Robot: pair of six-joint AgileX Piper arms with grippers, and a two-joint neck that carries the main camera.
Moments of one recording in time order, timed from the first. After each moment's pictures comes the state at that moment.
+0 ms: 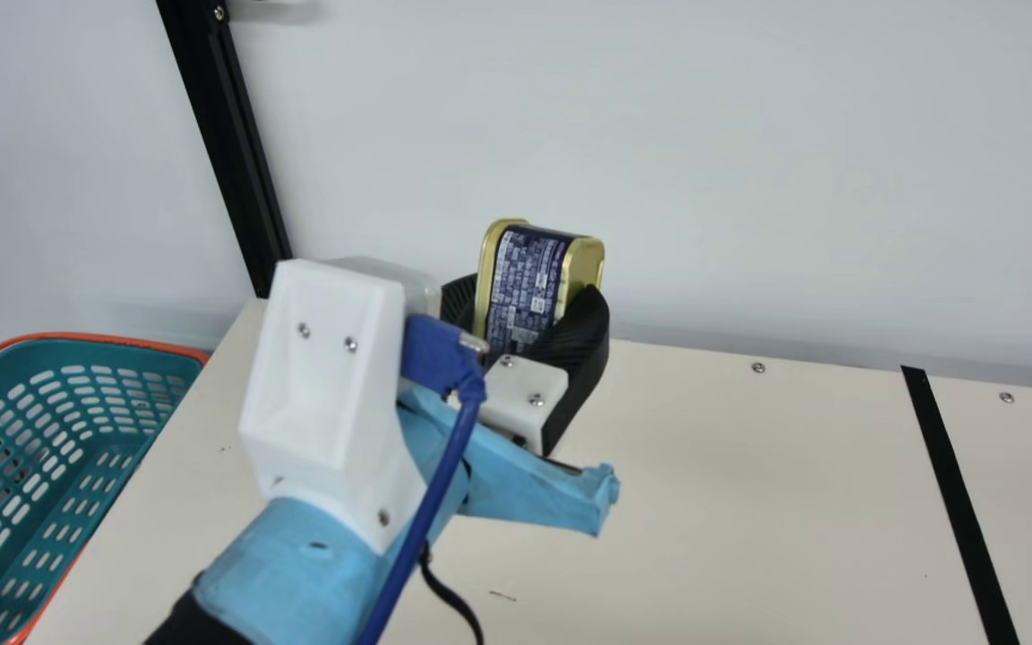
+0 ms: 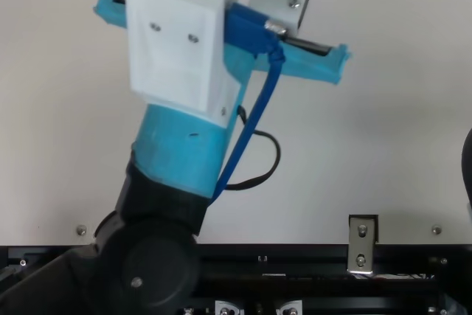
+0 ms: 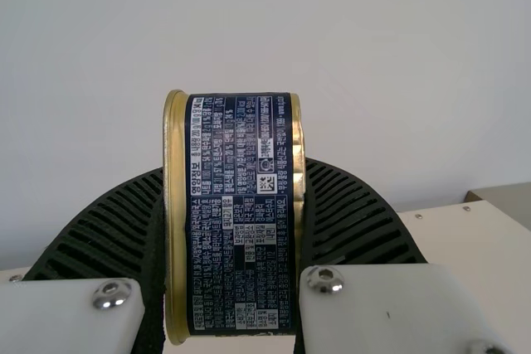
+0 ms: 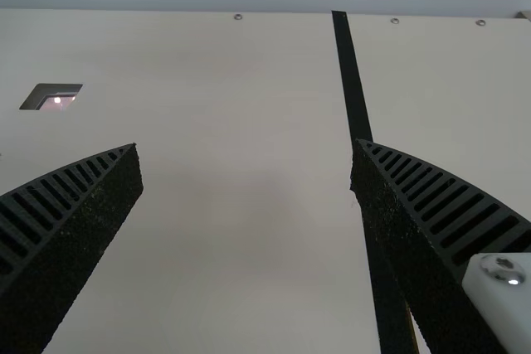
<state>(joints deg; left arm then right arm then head) -53.6 81.1 -57.0 100.0 40.1 -120.0 -4.0 13.5 -20.2 5.1 38.2 -6.5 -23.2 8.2</state>
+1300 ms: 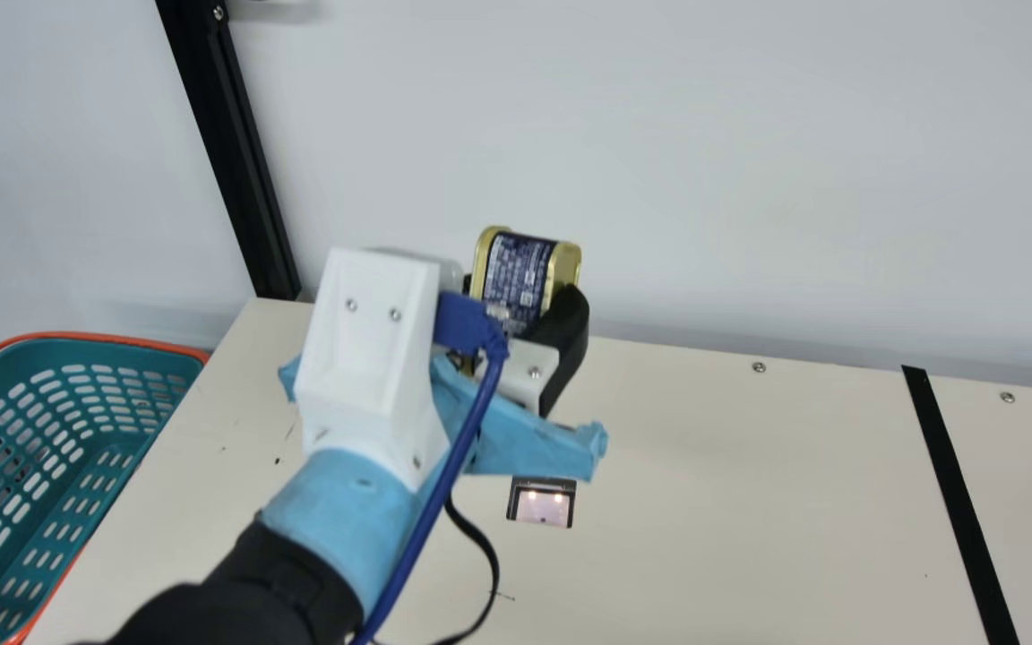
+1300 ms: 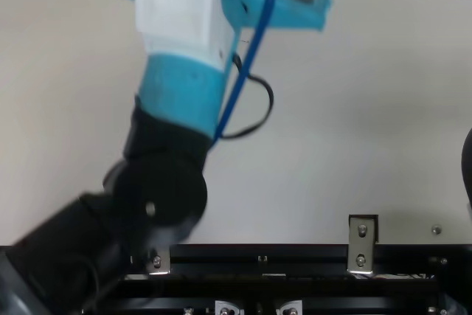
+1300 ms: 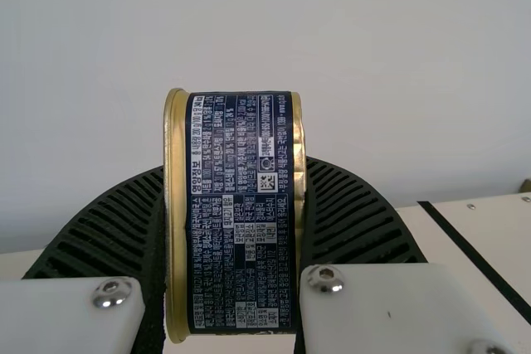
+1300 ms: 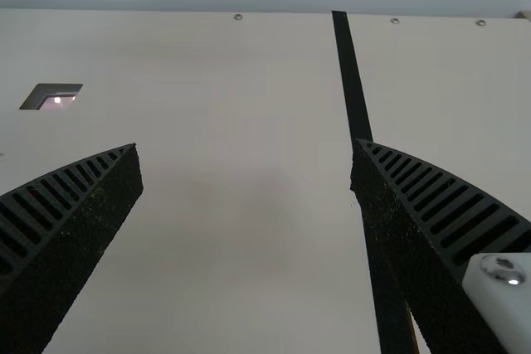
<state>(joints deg) -46.0 86.9 -59.4 100.0 36.4 -120.0 -4.0 13.5 -20.2 5.1 38.2 -6.5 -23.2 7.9</state>
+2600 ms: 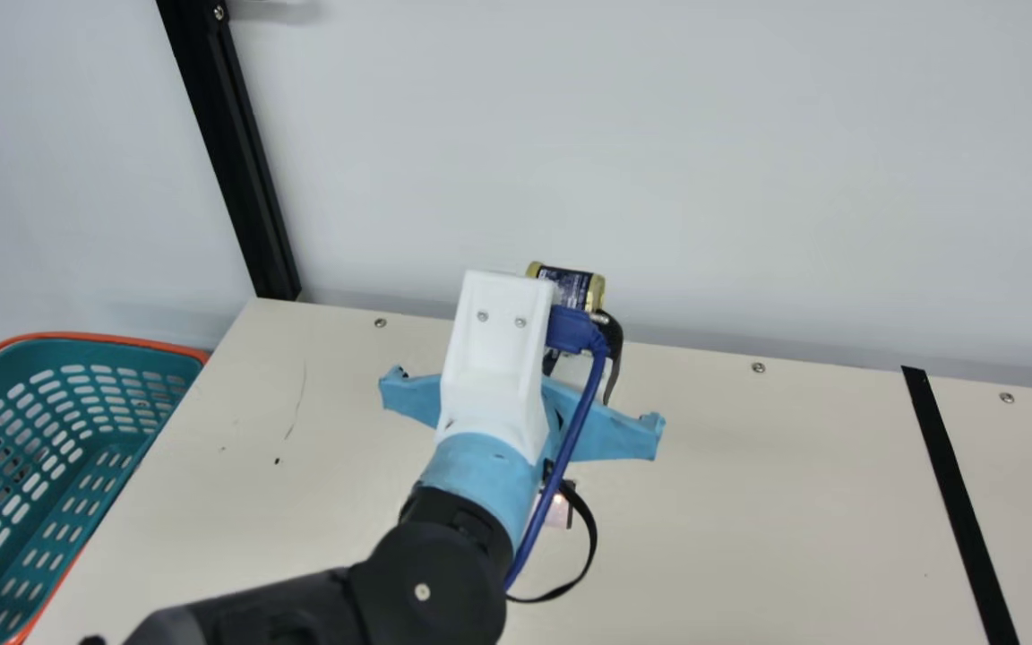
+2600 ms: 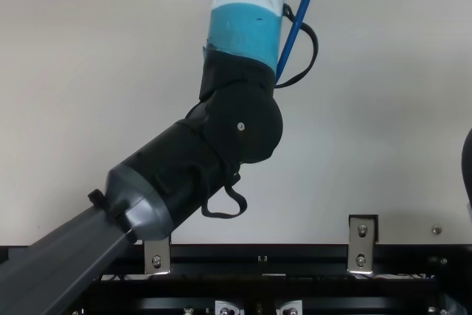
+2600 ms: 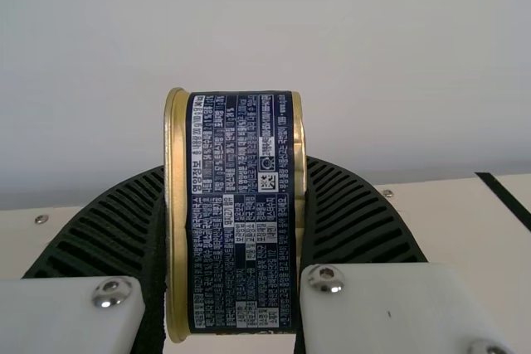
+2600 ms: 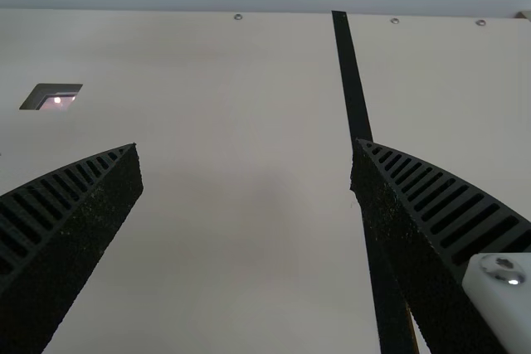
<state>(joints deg) -46.7 102.5 -67.6 96.3 41.2 -120.0 -4.0 13.5 -20.2 5.1 38.2 -6.5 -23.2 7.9</state>
